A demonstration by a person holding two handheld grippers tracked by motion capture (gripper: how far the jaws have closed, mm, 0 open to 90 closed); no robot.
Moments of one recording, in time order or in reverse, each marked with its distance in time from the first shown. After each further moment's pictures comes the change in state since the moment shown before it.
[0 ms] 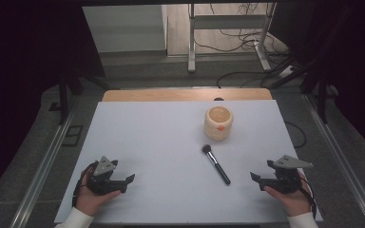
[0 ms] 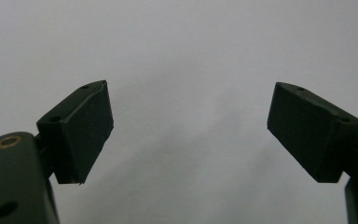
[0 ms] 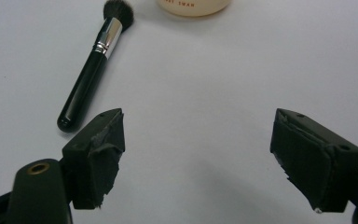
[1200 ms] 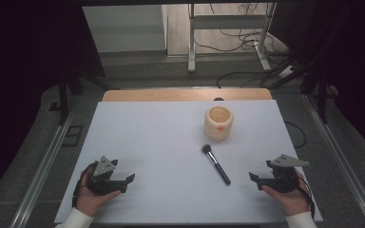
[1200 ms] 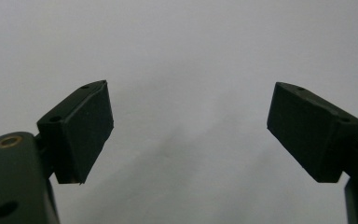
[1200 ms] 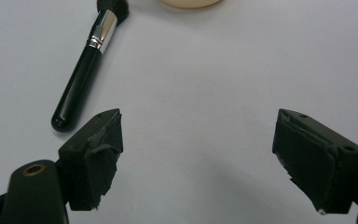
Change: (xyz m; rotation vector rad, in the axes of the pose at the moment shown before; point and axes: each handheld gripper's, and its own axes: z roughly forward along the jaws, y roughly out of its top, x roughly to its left) left arm -0.002 0.001 -0.002 -0.015 0.008 -0.003; right arm 0.003 0.002 0.005 0.034 -0.016 0.014
